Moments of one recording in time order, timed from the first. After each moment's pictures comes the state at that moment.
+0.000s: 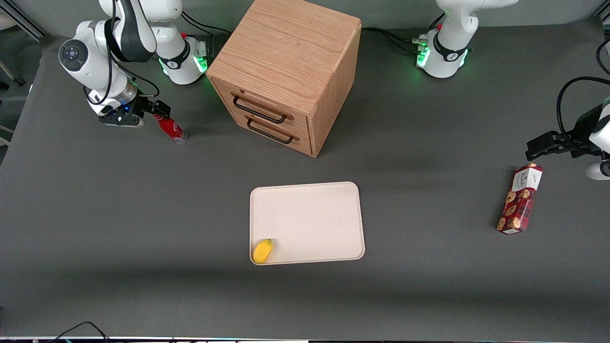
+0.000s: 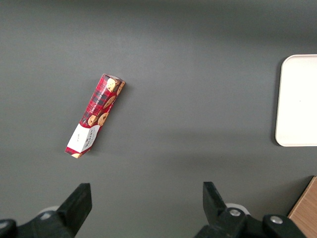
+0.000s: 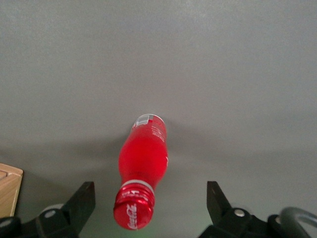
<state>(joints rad) -0.11 -0.48 0.12 -2.83 0.07 2.24 0.08</state>
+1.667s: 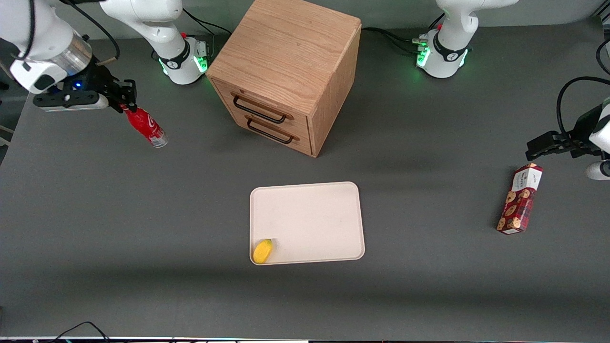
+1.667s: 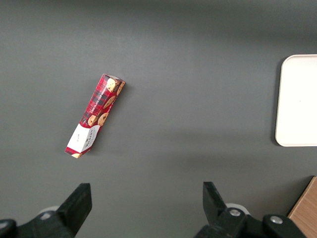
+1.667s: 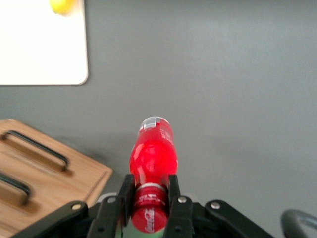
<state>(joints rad) -0.11 -0.25 0.29 -1.86 0.07 1.59 0.13</state>
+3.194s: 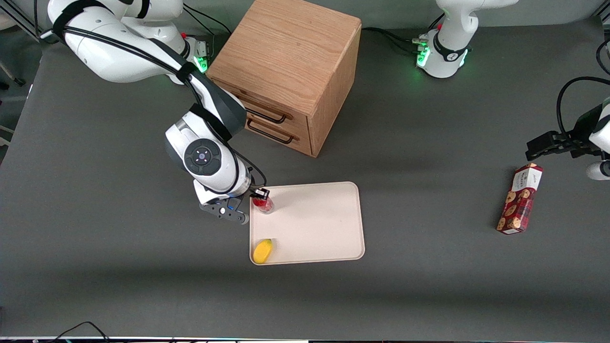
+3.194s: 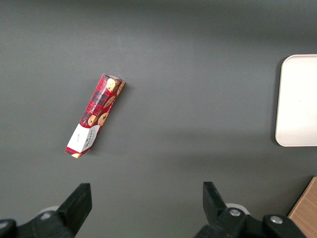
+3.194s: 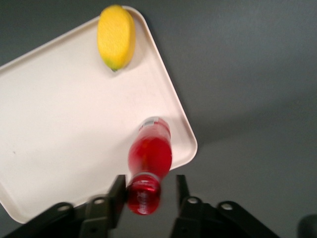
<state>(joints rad) -0.02 0.69 0.70 -1.45 -0.39 1.94 1.10</state>
